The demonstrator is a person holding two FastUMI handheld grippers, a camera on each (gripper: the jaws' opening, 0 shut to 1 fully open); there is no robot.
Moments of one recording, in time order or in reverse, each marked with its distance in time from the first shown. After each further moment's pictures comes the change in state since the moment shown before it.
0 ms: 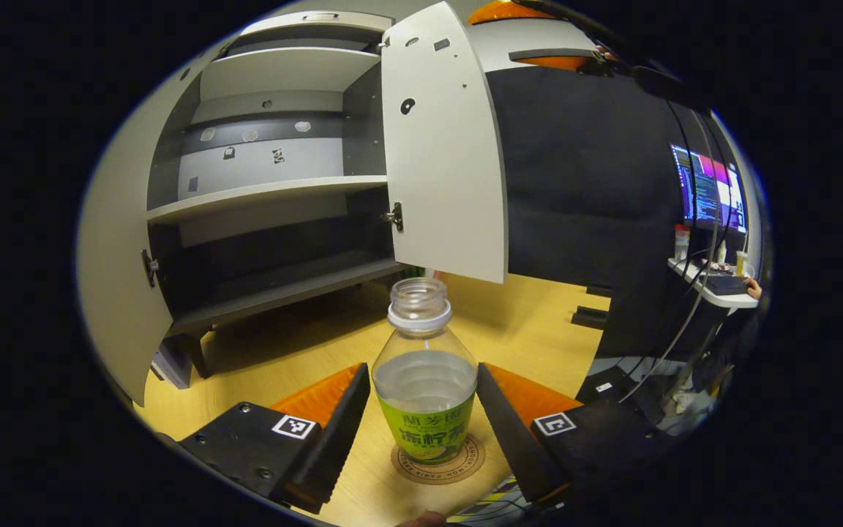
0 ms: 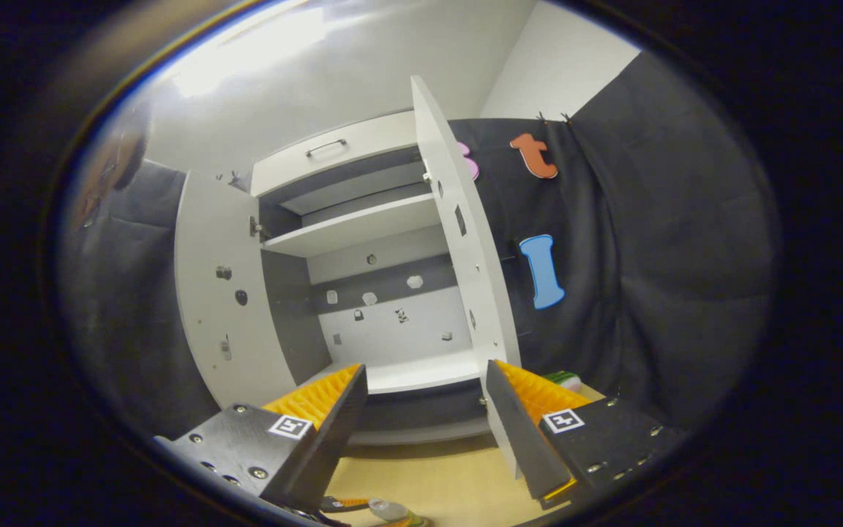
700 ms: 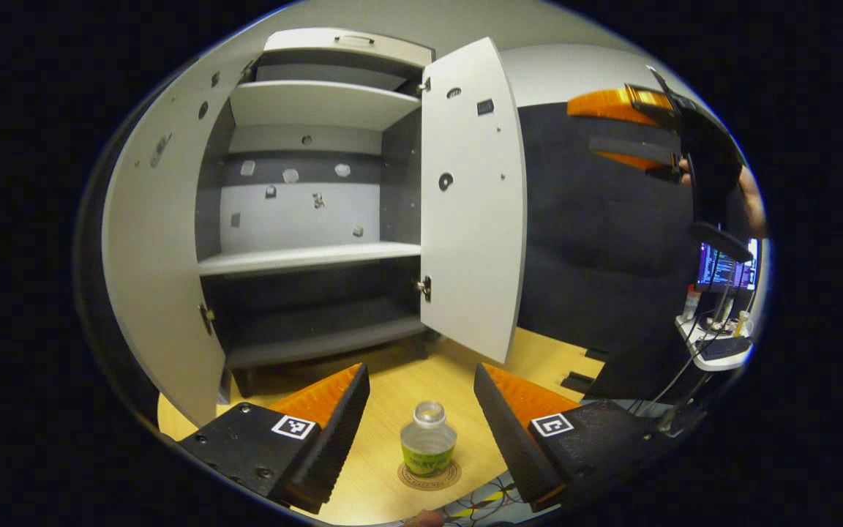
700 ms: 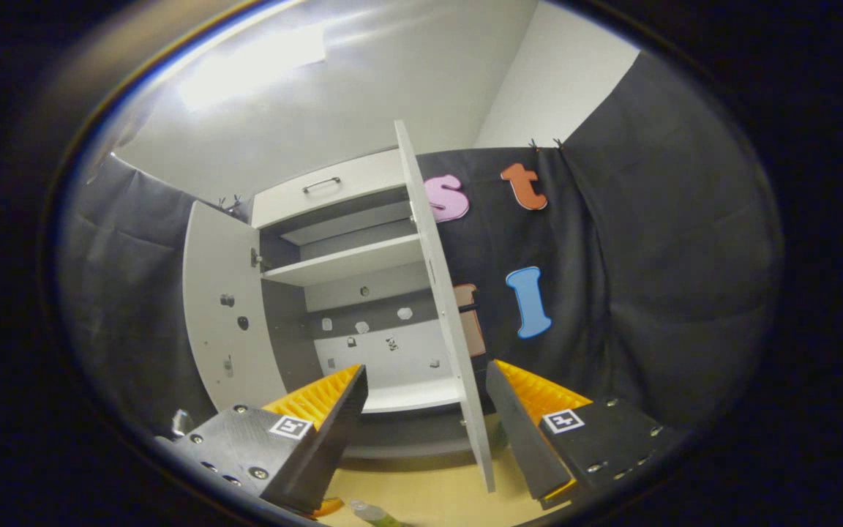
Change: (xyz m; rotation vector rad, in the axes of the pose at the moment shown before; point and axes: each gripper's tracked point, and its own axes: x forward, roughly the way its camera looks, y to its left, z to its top) left arm -0.071 0.019 0.146 -0.070 -0.128 0.114; right arm -0.030 -0.045 0.051 -0.032 -0.122 -0.010
